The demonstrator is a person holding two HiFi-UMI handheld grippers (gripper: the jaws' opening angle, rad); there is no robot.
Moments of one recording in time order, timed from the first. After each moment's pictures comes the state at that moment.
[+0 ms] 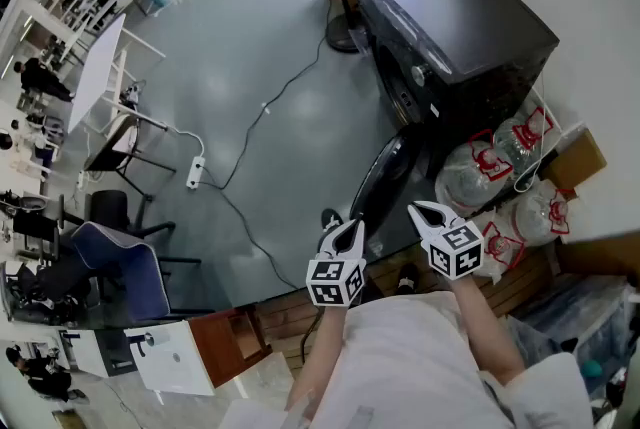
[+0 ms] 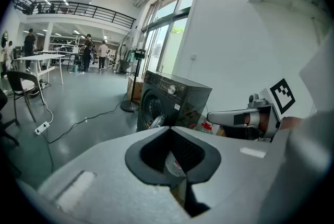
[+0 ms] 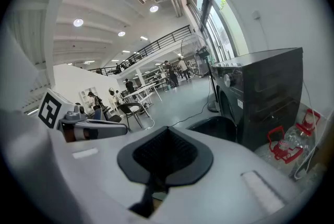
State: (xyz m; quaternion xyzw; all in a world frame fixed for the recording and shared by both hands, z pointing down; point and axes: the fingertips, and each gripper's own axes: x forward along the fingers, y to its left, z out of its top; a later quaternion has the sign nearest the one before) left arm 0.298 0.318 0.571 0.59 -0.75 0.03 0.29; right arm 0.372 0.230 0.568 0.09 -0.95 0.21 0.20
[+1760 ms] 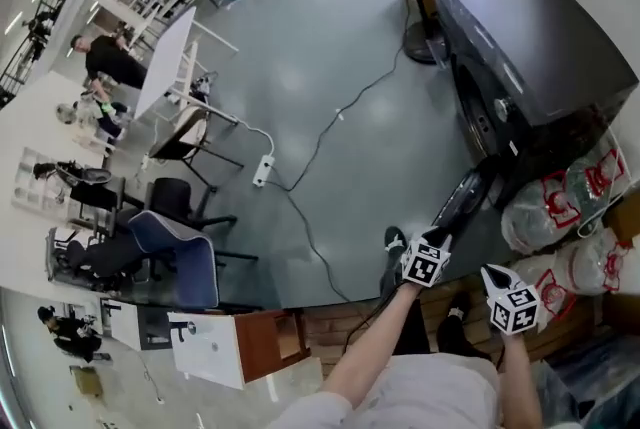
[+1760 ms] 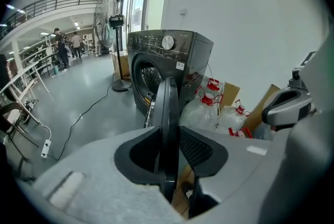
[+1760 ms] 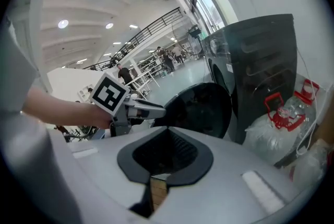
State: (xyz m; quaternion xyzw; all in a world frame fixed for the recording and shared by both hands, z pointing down) left arm 0.280 0.223 0.719 0.62 -0.66 0.23 0.35; right arm 0.423 0.228 0.665 0.09 -0.92 0.27 0.29
